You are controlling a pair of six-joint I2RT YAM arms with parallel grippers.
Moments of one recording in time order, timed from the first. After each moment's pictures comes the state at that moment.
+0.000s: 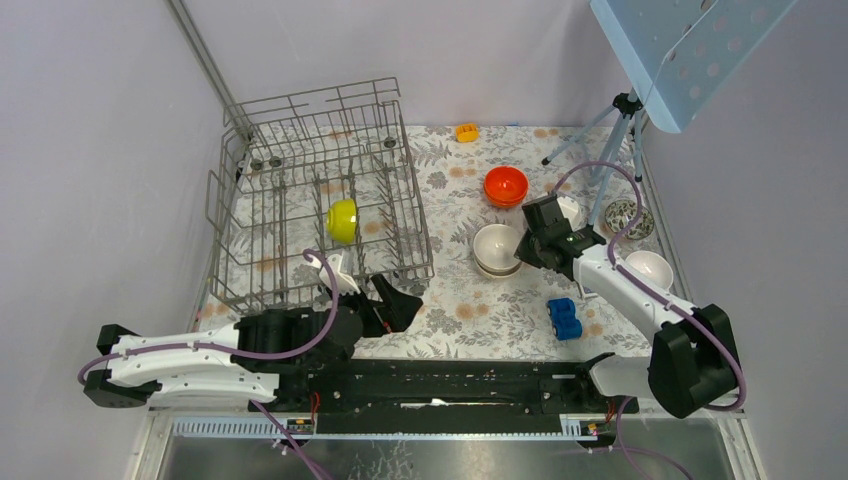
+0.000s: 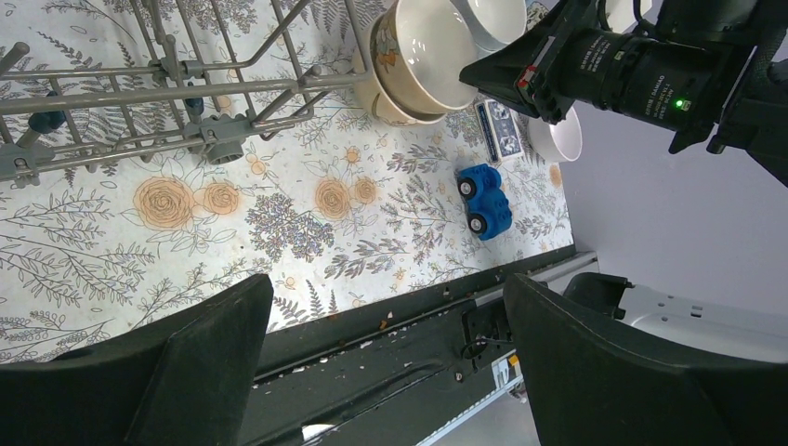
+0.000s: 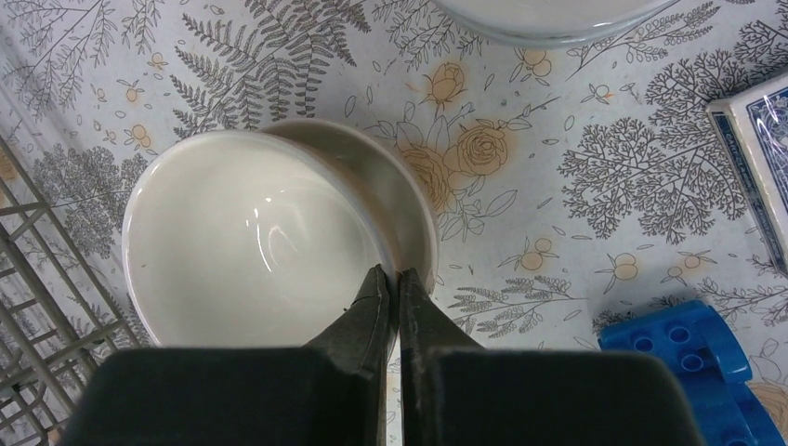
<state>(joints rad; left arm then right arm) -1.46 0.69 0.74 -0.59 -0.76 -1.21 0.44 1.29 0.86 -0.53 0.24 0.80</state>
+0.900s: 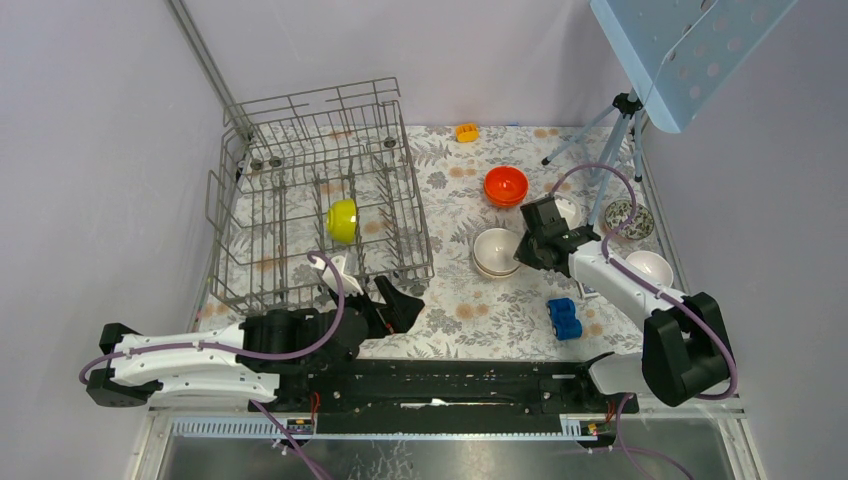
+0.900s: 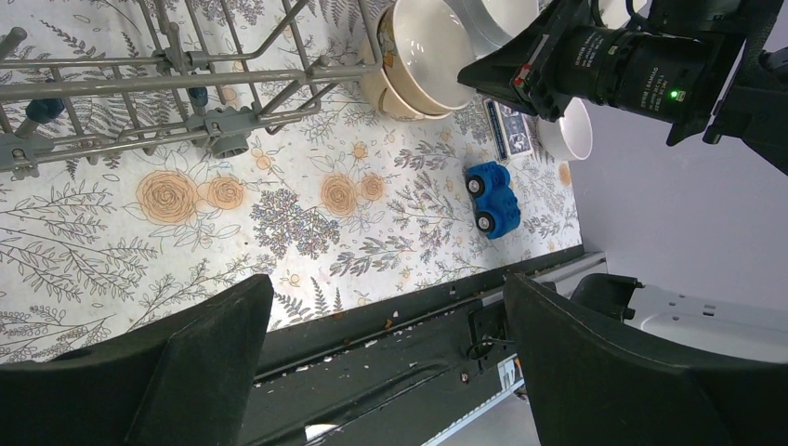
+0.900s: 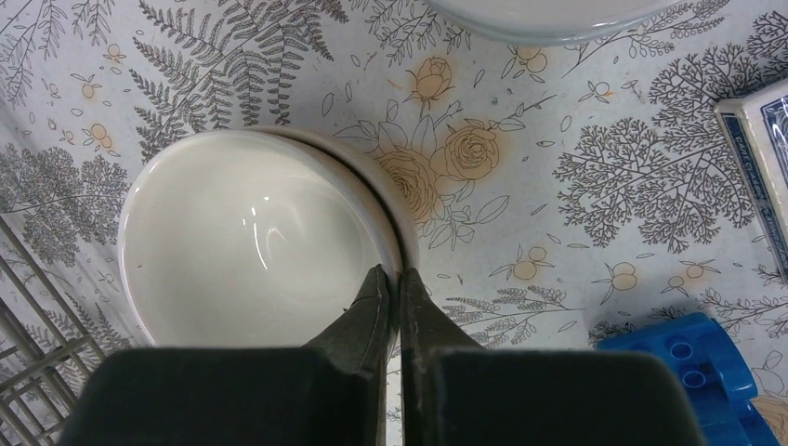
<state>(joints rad) -1.46 0.71 0.73 -0.59 -0.76 -1.23 0.42 1.35 0.85 -0.50 0.22 0.79</state>
